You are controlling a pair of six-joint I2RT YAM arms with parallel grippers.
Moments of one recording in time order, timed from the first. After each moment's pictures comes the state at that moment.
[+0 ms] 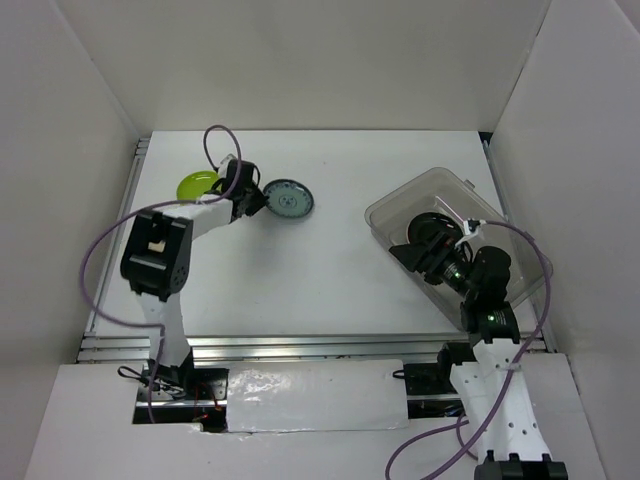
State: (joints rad) left arm -0.24 2.02 1.33 -0.03 -0.10 -0.92; right arm -0.05 0.49 0.45 -0.23 -0.60 0.80
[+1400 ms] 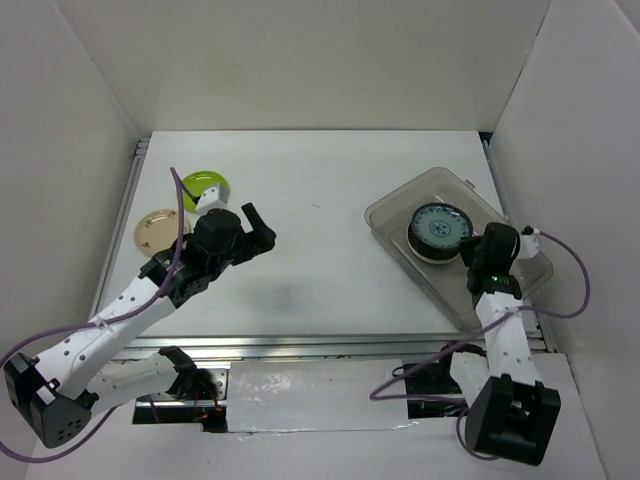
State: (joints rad) left arm -0.66 1.01 0.97 -0.55 -0.36 -0.87; right arm -0.20 0.84 0.52 -0.18 0.13 0.96
